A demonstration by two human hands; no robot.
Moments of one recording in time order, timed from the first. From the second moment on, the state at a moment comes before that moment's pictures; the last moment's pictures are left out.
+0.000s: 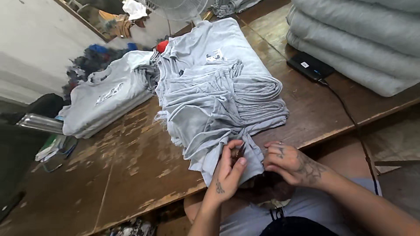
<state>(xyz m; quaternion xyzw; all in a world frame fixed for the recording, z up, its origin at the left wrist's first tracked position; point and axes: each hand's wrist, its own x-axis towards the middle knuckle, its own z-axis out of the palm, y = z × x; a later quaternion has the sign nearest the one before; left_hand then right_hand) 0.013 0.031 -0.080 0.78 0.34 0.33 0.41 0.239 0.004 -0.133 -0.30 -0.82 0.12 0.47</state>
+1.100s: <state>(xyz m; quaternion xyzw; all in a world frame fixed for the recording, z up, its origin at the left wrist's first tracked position) -0.020 0.028 -0.086 0.76 0.36 0.37 0.40 0.238 -0.011 -0.138 -0.28 -0.82 0.18 0.47</state>
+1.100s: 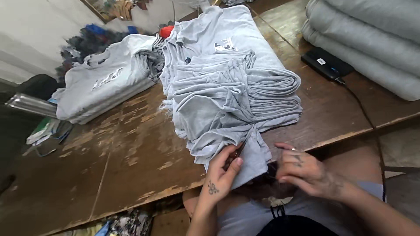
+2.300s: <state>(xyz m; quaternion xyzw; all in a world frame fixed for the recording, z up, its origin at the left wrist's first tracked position) 0.019 0.042 -0.079 0.68 0.40 0.41 0.45 0.258 0.002 -0.096 -0.41 -0.83 0.13 0.37</state>
